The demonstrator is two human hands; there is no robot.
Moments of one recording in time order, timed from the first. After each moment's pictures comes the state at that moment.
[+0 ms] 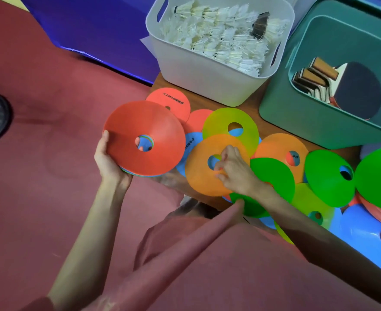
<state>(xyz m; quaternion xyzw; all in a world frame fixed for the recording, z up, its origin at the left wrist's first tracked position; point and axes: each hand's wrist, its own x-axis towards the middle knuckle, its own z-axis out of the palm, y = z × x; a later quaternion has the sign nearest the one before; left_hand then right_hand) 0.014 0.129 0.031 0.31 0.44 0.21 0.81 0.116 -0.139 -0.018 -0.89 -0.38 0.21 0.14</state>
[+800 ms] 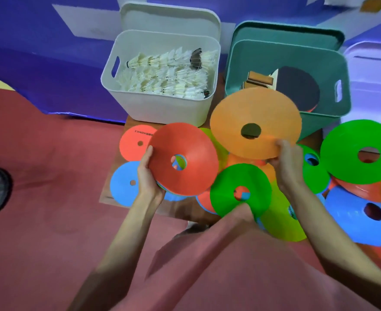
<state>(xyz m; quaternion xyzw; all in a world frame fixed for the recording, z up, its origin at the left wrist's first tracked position) 0.079 0.013 0.066 0.37 0.38 0.03 0.84 0.151 -0.243 0.078 -0.69 0.25 0.01 0.68</state>
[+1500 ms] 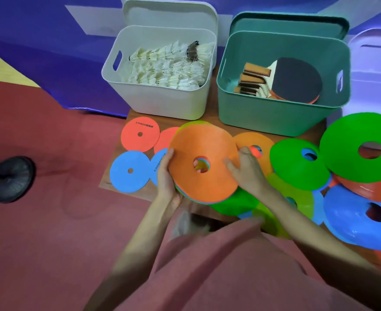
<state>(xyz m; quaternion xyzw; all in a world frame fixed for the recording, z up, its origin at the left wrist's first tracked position) 0.054 -0.074 0.071 0.37 0.37 0.00 0.85 0.122 -0.247 0.024 -0.92 -0.10 0.14 0.35</state>
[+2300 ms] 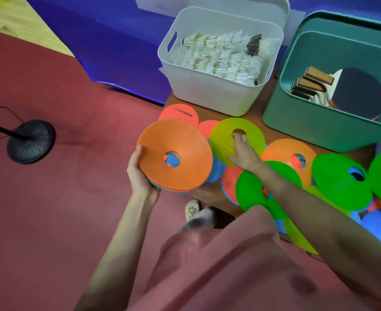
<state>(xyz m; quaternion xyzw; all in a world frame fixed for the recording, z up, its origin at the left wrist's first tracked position) -0.007 0.064 0.073 0.36 0.41 0.17 0.82 0.168 -0.129 -0.038 -0.92 -0.21 0.25 0.20</state>
